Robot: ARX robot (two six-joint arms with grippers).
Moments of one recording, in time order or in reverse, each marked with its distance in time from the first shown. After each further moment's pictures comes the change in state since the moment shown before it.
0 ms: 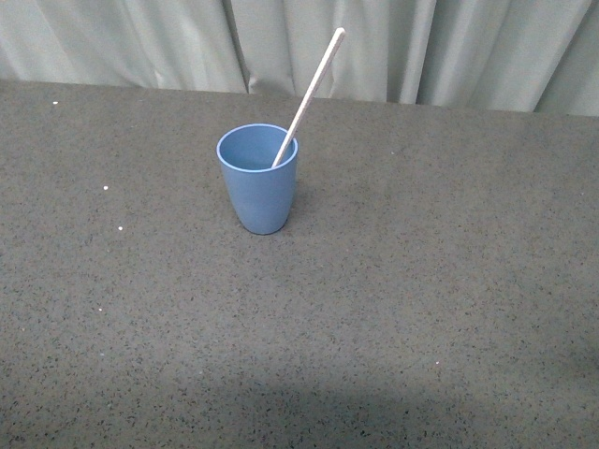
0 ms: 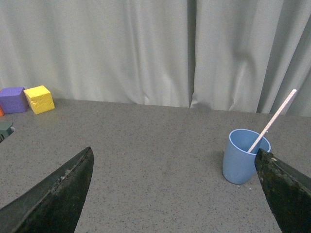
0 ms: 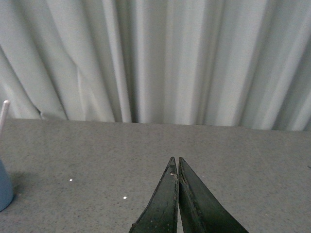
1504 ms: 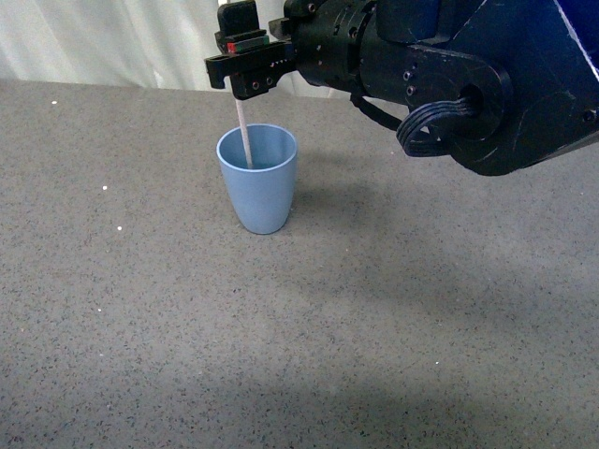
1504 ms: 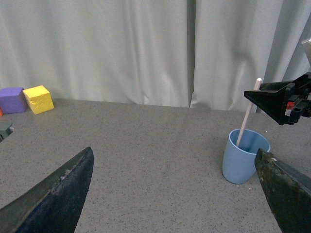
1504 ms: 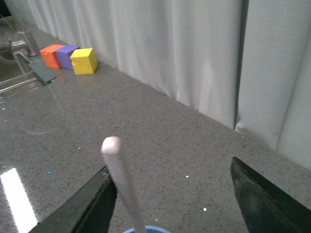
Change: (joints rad) left arm 0.000 0.000 0.000 0.000 0.000 0.000; right arm 0.467 1.276 1.146 0.006 -0.301 0.014
